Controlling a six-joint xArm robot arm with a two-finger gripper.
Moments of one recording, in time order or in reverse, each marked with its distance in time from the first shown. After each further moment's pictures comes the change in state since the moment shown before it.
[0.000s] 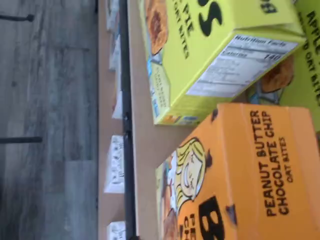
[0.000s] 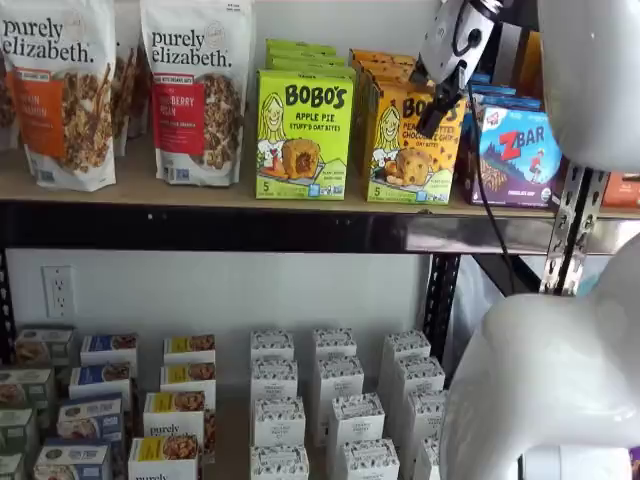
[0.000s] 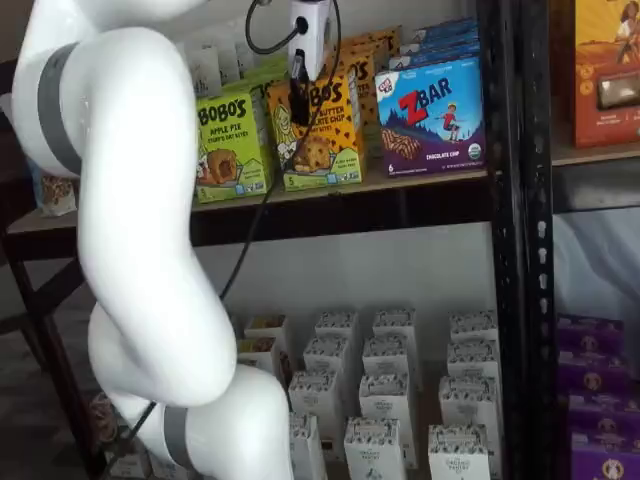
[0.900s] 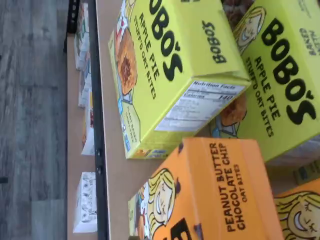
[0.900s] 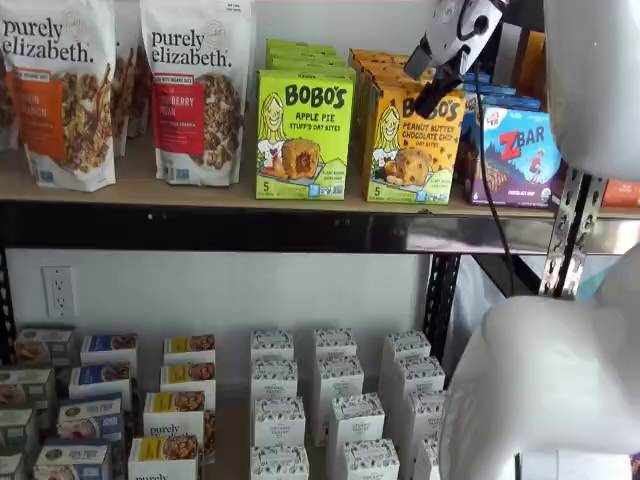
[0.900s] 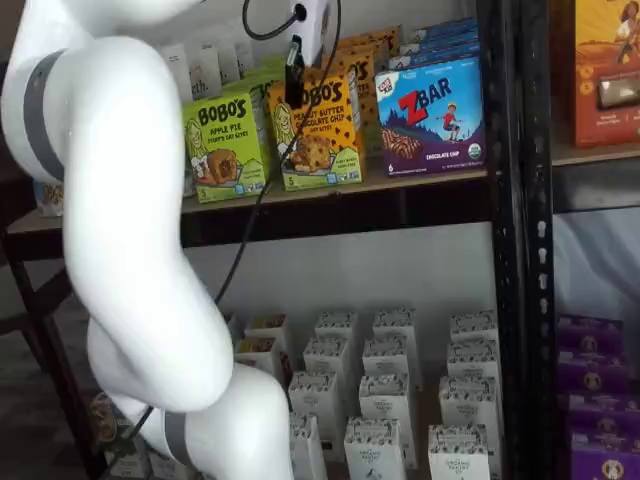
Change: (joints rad) arm -0.053 -0.048 0.033 0.141 -0.052 -0.024
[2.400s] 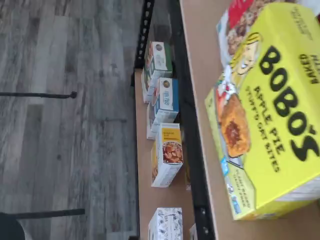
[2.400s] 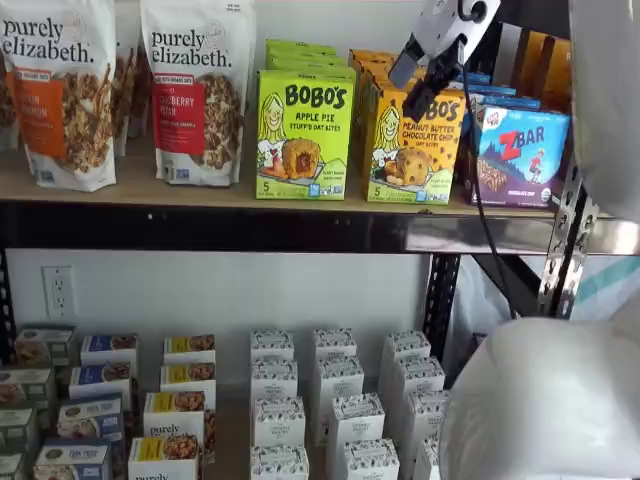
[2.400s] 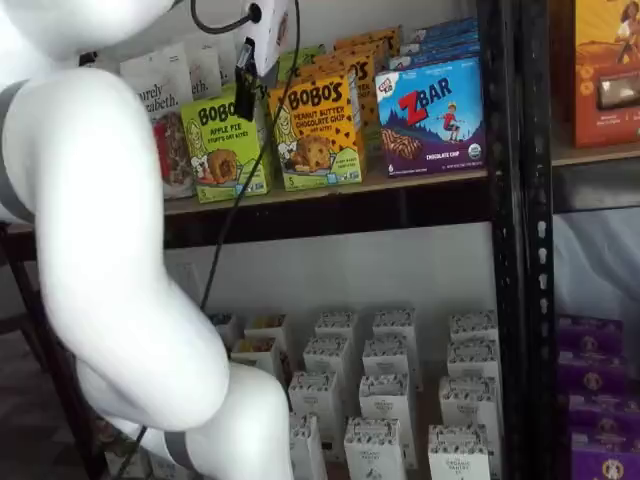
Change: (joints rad) arm 0.043 -0.128 0.041 0.041 0.220 0.104
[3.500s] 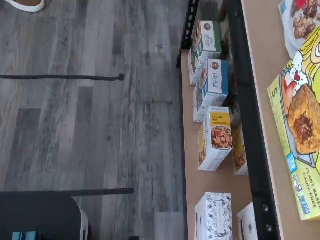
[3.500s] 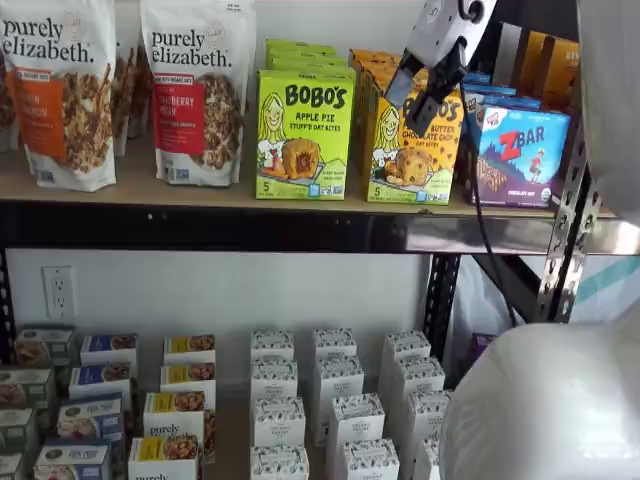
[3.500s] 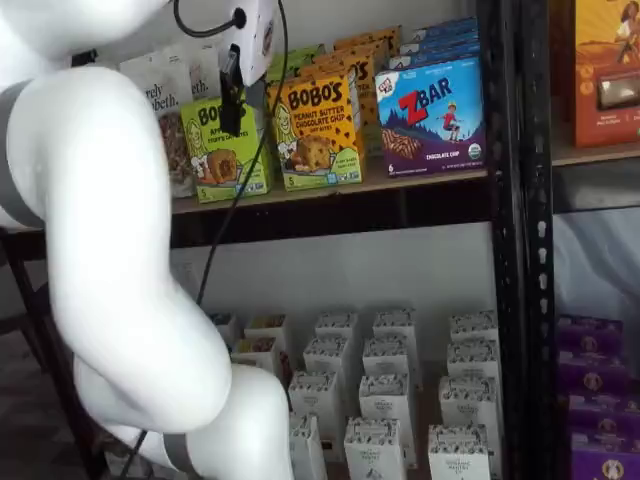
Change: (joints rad) arm 0.078 -0.013 -0.011 -0.085 0.117 0.060
